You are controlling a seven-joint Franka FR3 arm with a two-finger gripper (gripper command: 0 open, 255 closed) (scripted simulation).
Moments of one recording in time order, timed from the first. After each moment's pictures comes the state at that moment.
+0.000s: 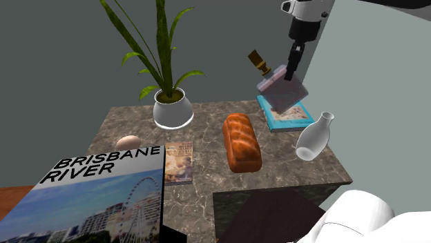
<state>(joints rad) -0.08 -0.38 -0.59 -1.89 -0.19 1.57 -0.93</state>
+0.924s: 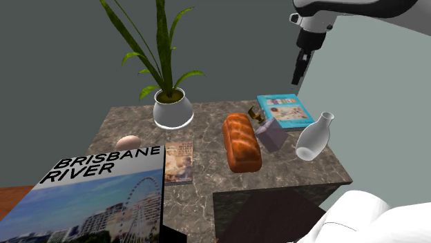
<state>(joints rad) -0.09 -0.29 -0.71 -1.90 -0.17 1.68 -1.06</state>
